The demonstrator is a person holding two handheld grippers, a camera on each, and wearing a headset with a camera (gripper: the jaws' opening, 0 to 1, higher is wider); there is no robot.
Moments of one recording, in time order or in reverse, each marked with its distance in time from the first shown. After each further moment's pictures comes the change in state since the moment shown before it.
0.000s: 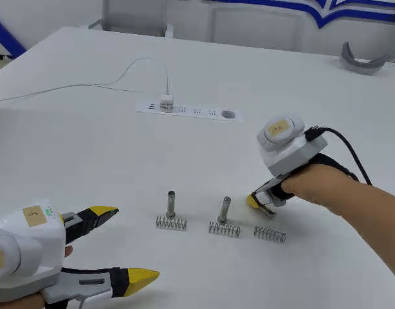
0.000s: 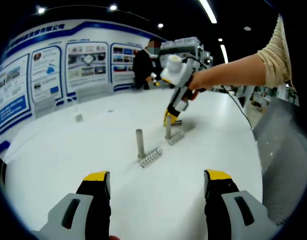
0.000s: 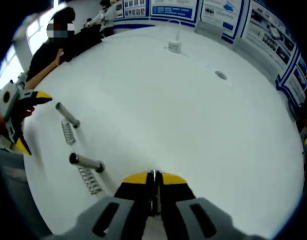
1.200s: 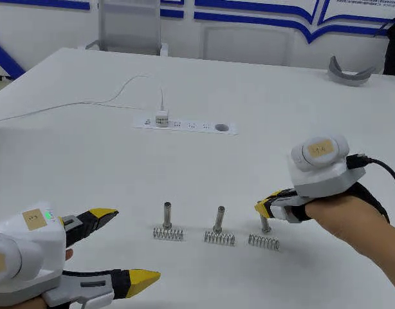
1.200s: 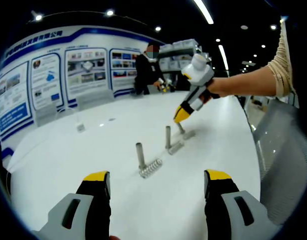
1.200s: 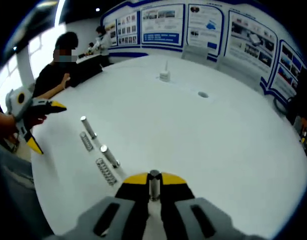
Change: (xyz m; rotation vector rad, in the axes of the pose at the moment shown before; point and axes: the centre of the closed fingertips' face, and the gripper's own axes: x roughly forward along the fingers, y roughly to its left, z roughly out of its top) left arm -0.006 0.001 0.020 0.037 -0.032 0.018; right arm -0.056 0.006 0.000 0.064 -0.294 -0.039
